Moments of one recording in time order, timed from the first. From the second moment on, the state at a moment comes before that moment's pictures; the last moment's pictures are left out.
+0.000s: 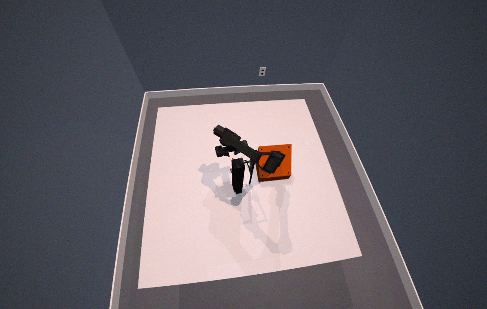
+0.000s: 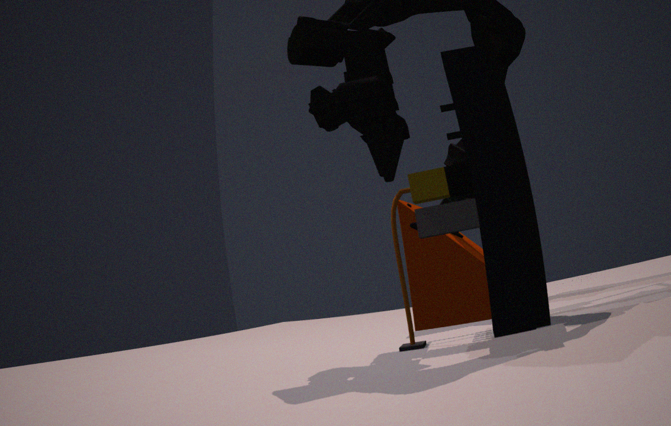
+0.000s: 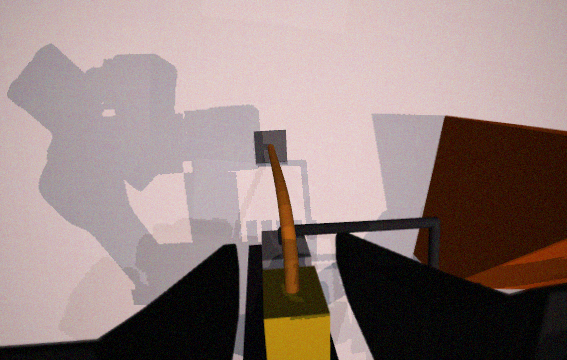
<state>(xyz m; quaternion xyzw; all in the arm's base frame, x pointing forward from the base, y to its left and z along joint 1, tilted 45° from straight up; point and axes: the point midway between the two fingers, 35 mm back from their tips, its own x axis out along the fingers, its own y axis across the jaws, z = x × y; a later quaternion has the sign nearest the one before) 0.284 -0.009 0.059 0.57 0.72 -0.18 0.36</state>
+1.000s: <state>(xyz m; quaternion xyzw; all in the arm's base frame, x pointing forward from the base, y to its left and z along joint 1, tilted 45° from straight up) 0.272 0.015 0.081 0.57 0.72 -0.19 0.35</state>
